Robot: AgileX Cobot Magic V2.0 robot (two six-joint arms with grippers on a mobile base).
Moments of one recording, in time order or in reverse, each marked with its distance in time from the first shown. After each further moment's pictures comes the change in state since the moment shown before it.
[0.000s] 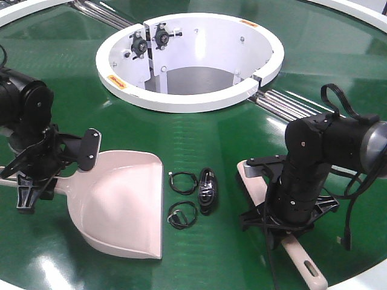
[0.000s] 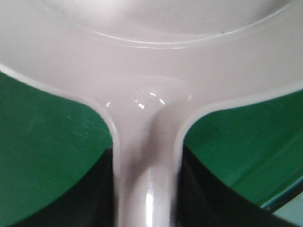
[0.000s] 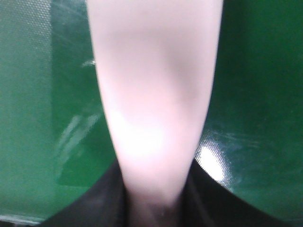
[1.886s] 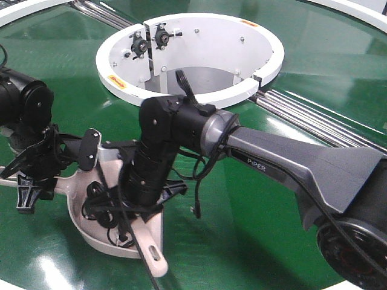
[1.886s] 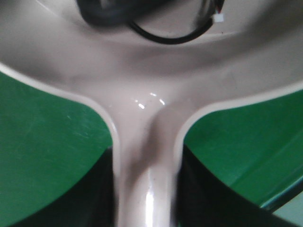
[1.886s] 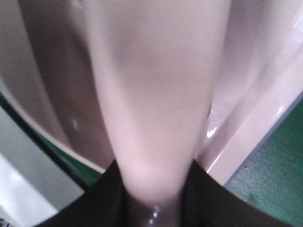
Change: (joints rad) left arm 0.000 0.000 0.000 -0.001 0.002 0.000; right arm 0.375 0.433 -0.777 0.295 0.148 0.020
